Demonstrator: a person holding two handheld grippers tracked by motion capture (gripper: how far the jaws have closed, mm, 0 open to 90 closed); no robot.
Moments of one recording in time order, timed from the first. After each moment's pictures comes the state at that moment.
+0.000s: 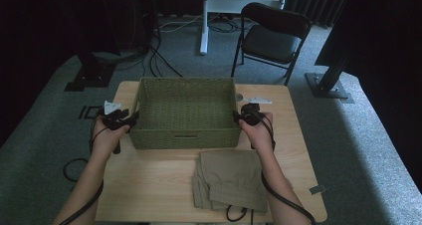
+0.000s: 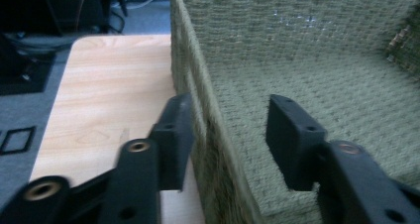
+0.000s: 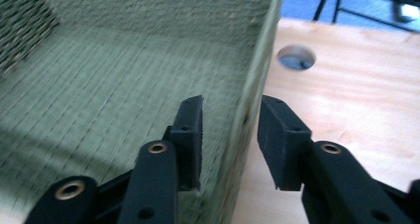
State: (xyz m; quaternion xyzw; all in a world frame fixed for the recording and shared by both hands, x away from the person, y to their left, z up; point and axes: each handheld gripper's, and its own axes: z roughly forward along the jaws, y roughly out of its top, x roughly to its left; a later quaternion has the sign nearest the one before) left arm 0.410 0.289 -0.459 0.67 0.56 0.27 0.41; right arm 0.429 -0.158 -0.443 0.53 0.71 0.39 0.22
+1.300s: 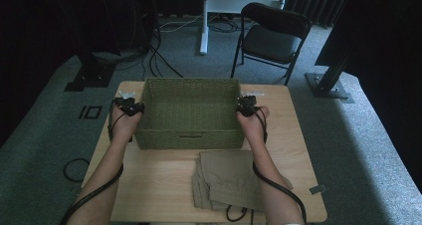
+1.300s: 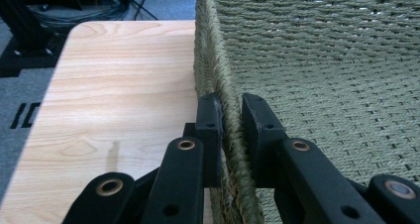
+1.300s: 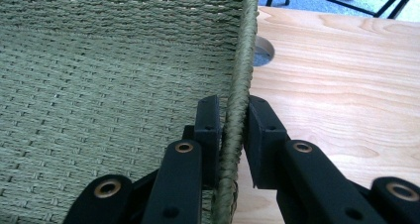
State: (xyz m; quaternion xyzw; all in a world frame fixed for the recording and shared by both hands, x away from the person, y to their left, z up) left arm 0.457 0.251 -0.464 0.67 0.60 0.28 0.35; right arm 0.472 -0.154 -0.459 0.59 0.70 0.32 0.25
